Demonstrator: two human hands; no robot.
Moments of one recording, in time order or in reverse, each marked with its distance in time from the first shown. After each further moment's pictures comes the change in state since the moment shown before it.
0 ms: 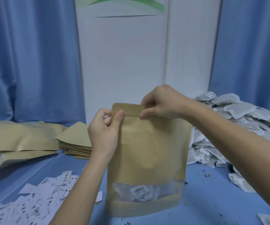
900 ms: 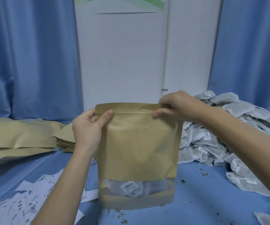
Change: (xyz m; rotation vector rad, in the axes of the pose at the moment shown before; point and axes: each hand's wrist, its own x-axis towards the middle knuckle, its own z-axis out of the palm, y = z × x) left_hand 0.013 -0.001 -0.021 -0.070 -0.028 -0.133; right_hand -0.022 0.052 0.005 -0.204 0.022 -0.018
